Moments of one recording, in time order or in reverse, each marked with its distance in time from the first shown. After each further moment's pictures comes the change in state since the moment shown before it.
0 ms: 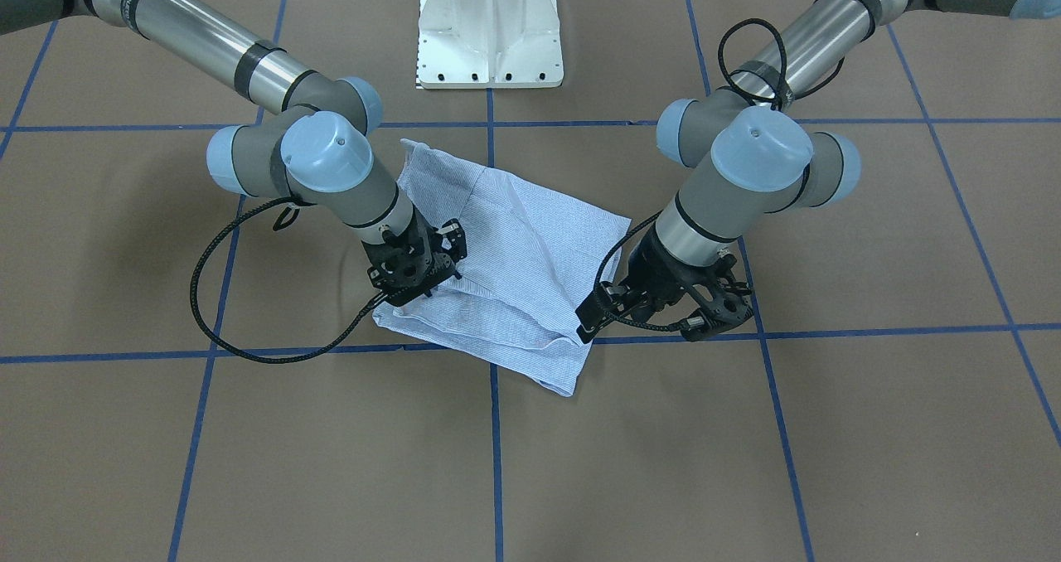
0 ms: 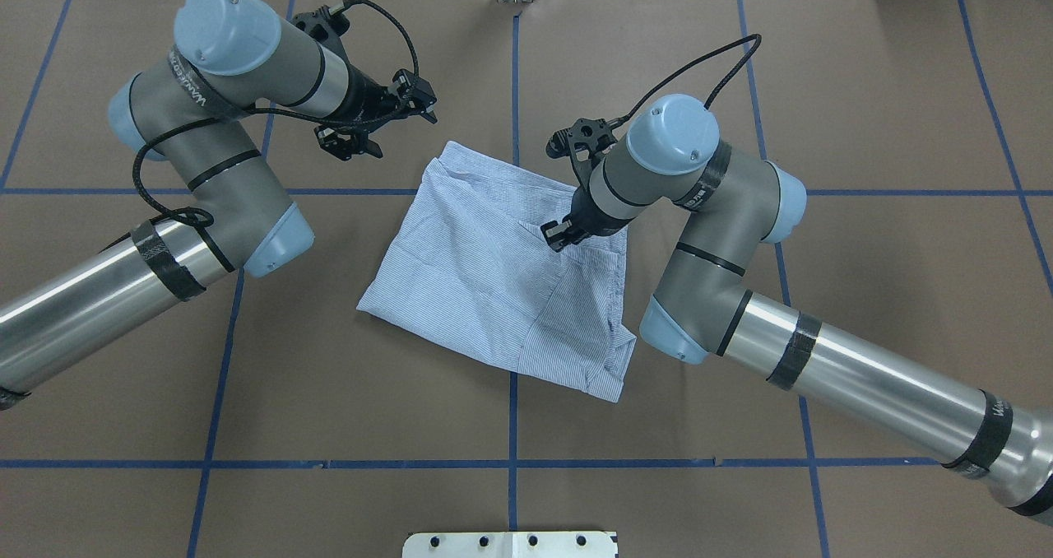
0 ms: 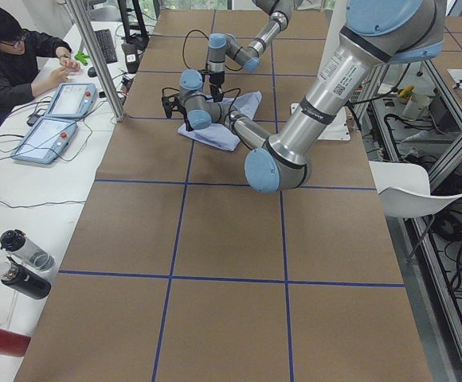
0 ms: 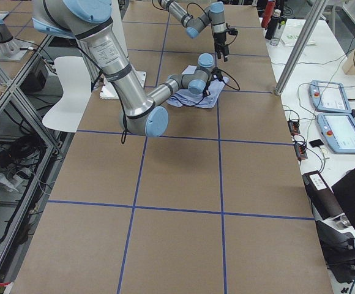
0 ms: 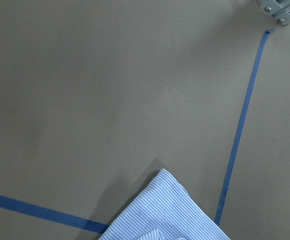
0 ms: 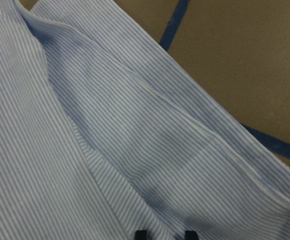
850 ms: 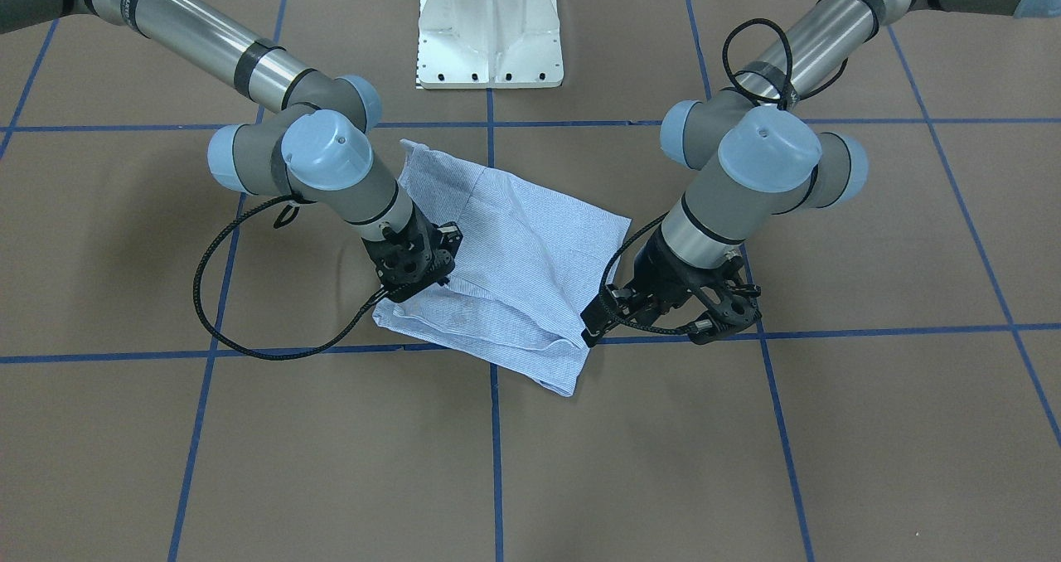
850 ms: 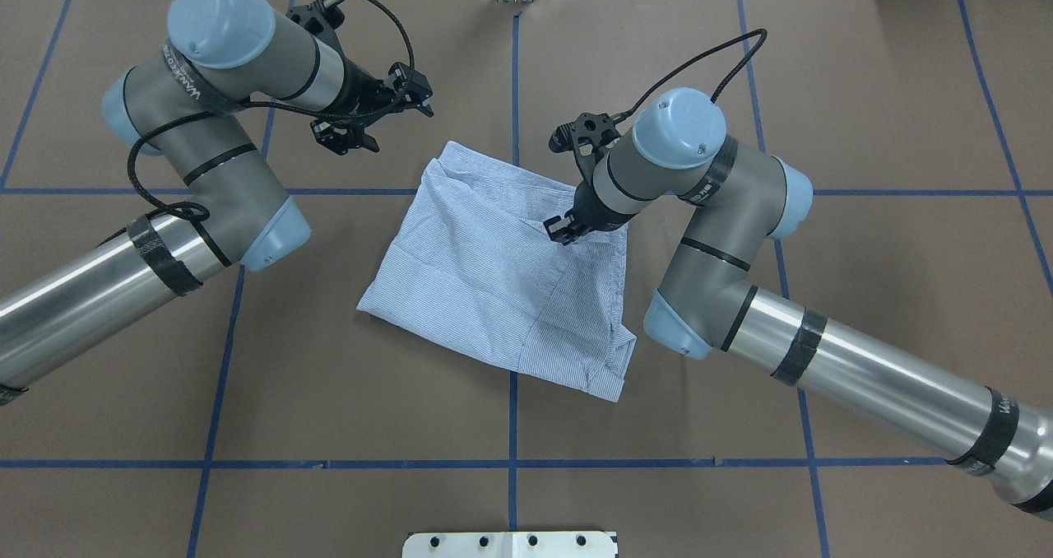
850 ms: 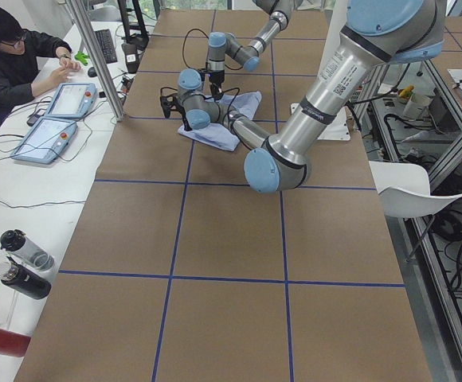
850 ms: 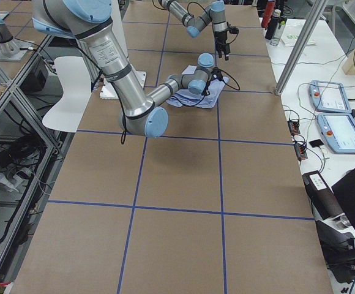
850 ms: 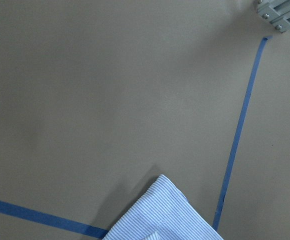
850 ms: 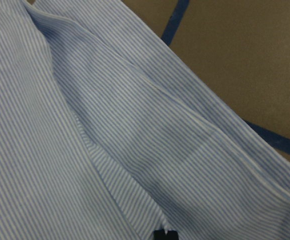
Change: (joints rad) left arm -0.010 0.000 0.000 0.001 -0.002 -0.001; right arm 0.022 -0.003 0.019 0.003 0.017 0.000
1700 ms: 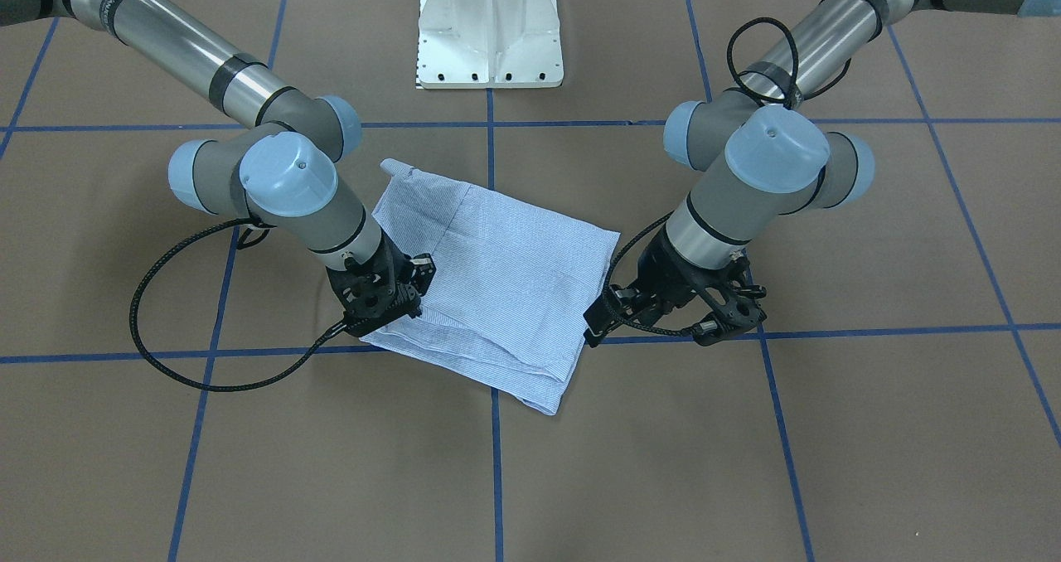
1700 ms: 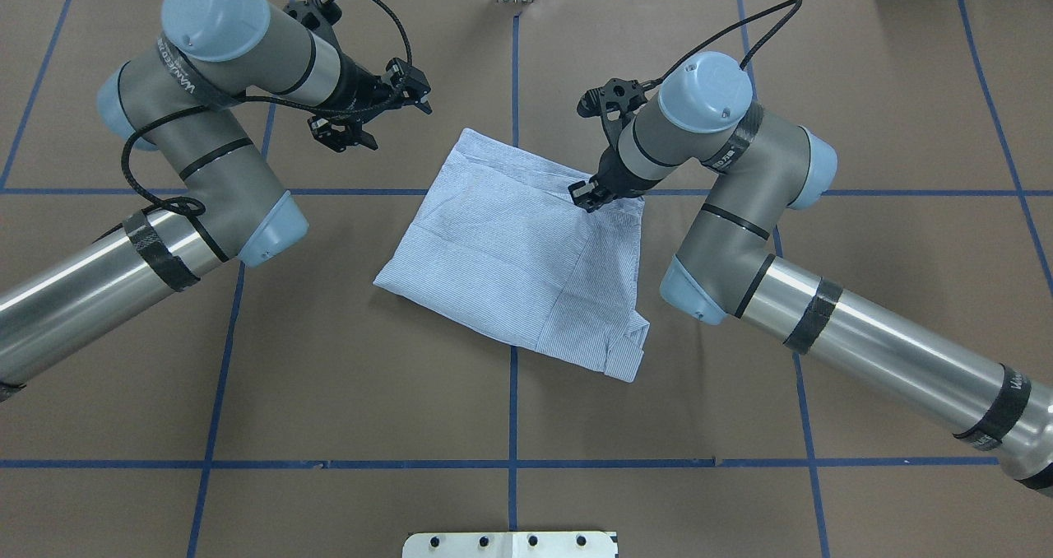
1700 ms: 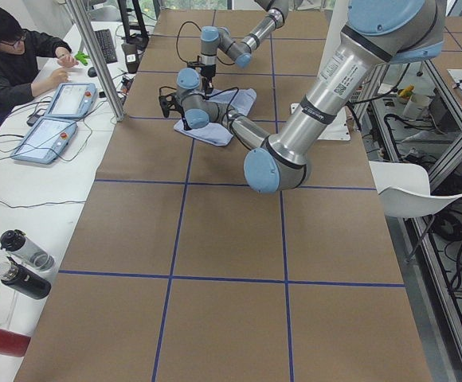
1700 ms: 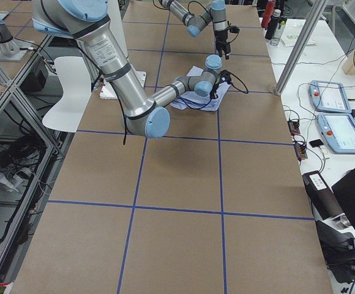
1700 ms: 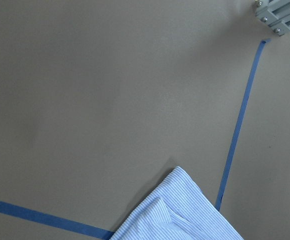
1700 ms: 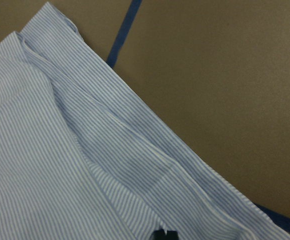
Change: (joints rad) left arm -0.010 -0.001 -0.002 0.001 -0.018 -0.001; right arm 0.054 0.005 -0.055 -0.004 -0.020 0.005
